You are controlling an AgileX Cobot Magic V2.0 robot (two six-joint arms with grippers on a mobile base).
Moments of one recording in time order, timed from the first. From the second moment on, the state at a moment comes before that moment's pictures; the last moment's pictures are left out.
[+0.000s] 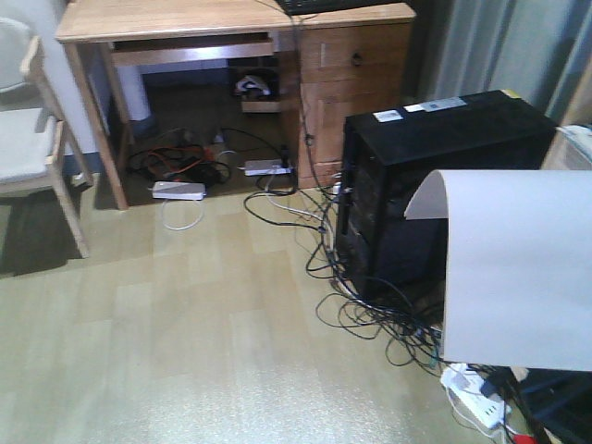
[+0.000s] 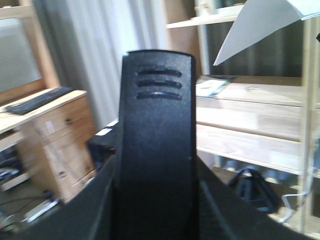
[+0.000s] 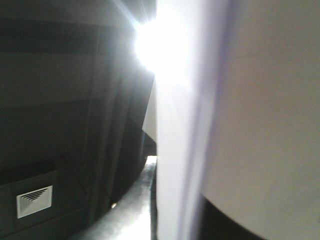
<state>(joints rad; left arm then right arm) -0.49 0.05 -0.76 -0.31 0.87 0.36 0.08 0.17 -0.20 -0.25 -0.77 1.58</state>
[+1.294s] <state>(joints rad) -0.49 0.05 -0.76 -0.31 0.87 0.36 0.08 0.17 -0.20 -0.25 -0.77 1.58</state>
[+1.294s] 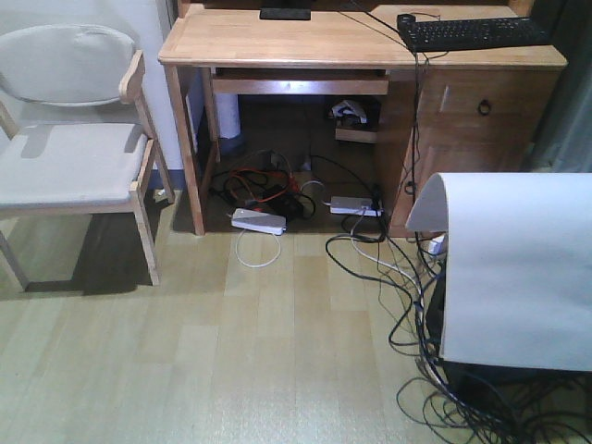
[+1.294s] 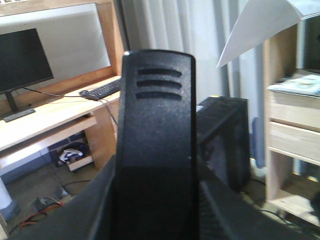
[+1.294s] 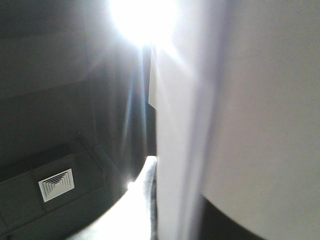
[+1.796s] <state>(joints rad) -0.49 0.05 -0.76 -0.31 0.87 0.36 0.08 0.17 -0.20 -0.25 -0.77 1.58</state>
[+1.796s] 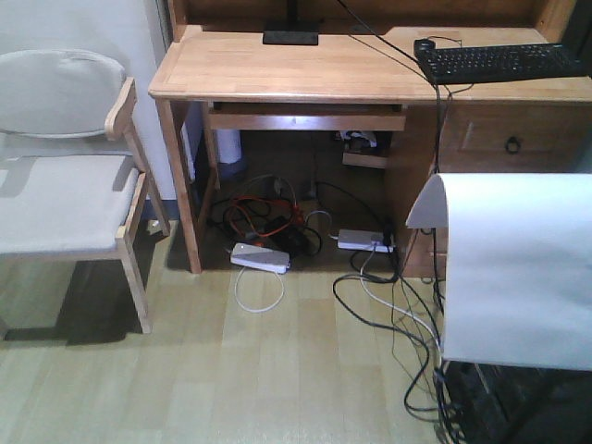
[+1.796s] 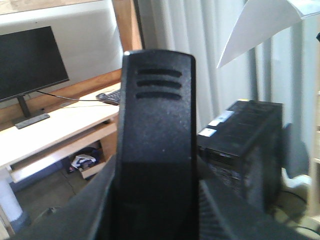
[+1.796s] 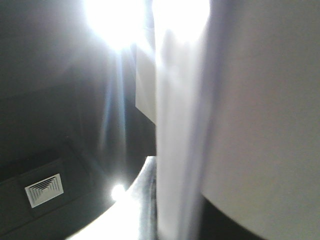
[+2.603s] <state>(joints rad) -0.49 0.05 -0.76 -0.31 0.87 0.36 0.08 0.17 -0.20 -0.25 -0.77 1.58</state>
